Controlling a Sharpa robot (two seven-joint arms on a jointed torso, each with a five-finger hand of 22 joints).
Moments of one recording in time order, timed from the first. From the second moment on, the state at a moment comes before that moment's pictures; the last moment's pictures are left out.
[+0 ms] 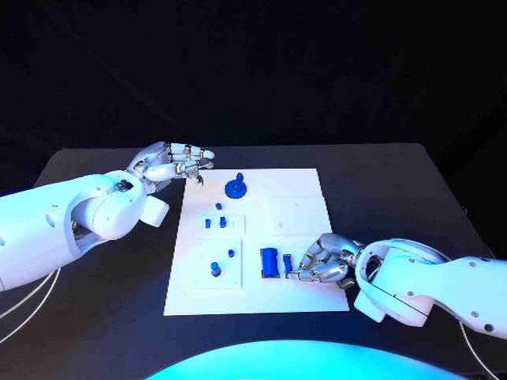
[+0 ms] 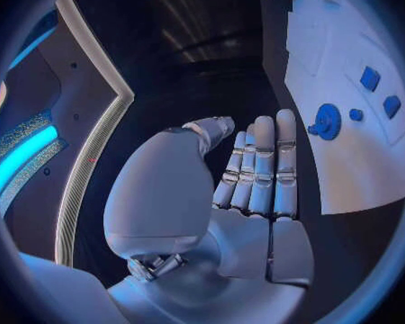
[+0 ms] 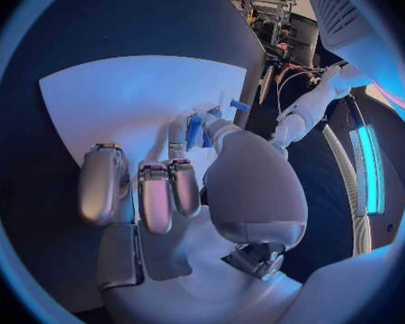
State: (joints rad) left arm 1.13 -0.92 0.00 1.47 -0.23 -0.13 0.26; left_hand 1.39 -0.20 0.57 0.14 0.26 0.83 0.21 0.23 0.35 0.88 0.13 0.55 0.19 1.02 0.06 1.06 0.52 0.17 0.91 0.16 0.89 0.61; right arm 1.07 -0.97 -0.21 1.87 -0.94 -0.34 -0.44; right_hand 1.14 -0.20 0.30 0.27 0.24 0.99 0.07 0.45 0.52 1.47 -0.01 1.46 1.31 1.46 -0.07 1.55 1.31 0.06 1.47 0.04 1.24 1.31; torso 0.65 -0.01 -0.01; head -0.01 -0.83
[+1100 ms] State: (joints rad) left arm 1.13 -0.91 0.00 1.47 -0.23 -0.13 0.26; left_hand 1.39 -0.20 0.57 0.14 0.26 0.83 0.21 0.24 0.35 0.88 0.13 0.55 0.19 1.02 0.06 1.06 0.52 0.17 0.91 0.16 0.89 0.61; right arm 1.07 -0.92 -0.21 1.81 -0.99 -0.34 -0.45; right_hand 1.22 -0.17 0.31 0.26 0.24 1.01 0.06 0.45 0.52 1.47 -0.01 1.47 1.31 1.46 -0.07 1.55 1.31 0.06 1.47 0.04 1.24 1.31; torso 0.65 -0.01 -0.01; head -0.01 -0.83
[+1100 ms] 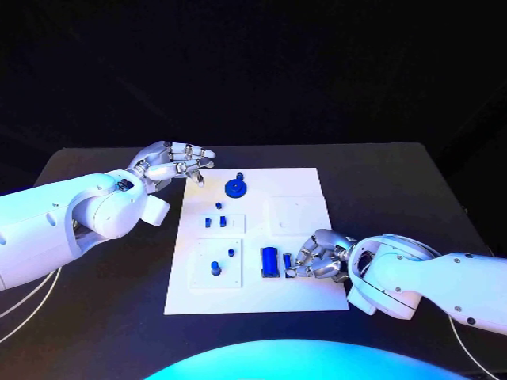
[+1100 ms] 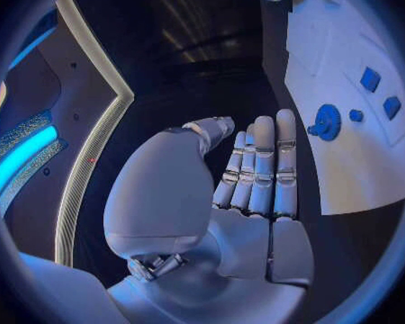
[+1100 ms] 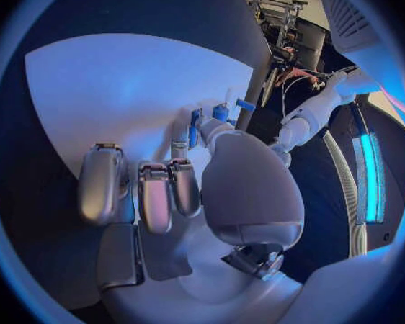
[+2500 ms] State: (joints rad) left arm 1.12 -0.84 0.00 1.36 -0.09 -0.22 0.40; left_hand 1.41 -0.22 0.50 0.20 0.26 0.81 0.20 0.27 0.36 0.84 0.16 0.49 0.11 0.78 0.12 0.77 0.36 0.17 0.78 0.22 0.55 0.40; right arm 1.21 -0.80 -0.18 1.37 -0.41 -0.41 0.21; right_hand 1.34 -0.21 0.37 0.23 0.24 0.82 0.17 0.37 0.49 0.98 0.09 0.74 0.87 1.19 0.01 0.98 0.66 0.17 1.13 0.12 0.25 1.15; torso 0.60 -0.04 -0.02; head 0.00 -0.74
